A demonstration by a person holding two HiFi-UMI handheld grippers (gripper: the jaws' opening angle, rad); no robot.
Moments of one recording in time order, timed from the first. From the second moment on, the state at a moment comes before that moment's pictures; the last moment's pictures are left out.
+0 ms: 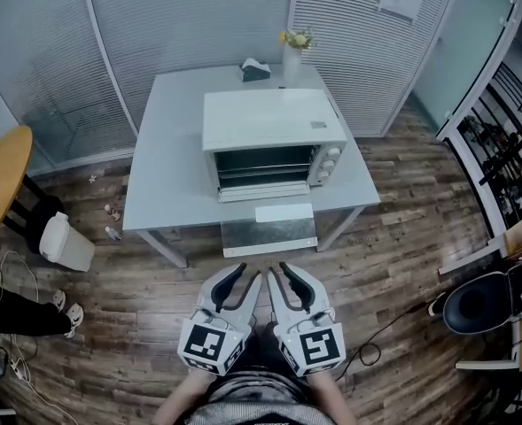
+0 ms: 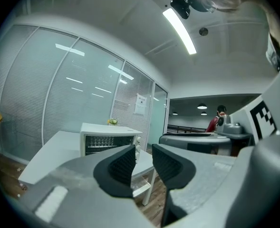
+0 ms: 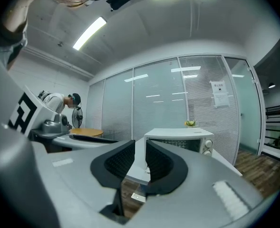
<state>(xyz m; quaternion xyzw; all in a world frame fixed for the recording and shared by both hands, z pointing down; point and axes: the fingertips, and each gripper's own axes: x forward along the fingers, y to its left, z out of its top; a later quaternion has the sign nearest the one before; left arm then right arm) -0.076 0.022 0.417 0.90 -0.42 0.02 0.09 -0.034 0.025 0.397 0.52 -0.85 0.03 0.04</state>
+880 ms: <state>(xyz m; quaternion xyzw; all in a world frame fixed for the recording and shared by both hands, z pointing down) -0.024 -0.100 0.402 0.88 -0.47 0.03 0.08 0.011 -0.099 0.386 0.46 -0.89 0.02 0.03</state>
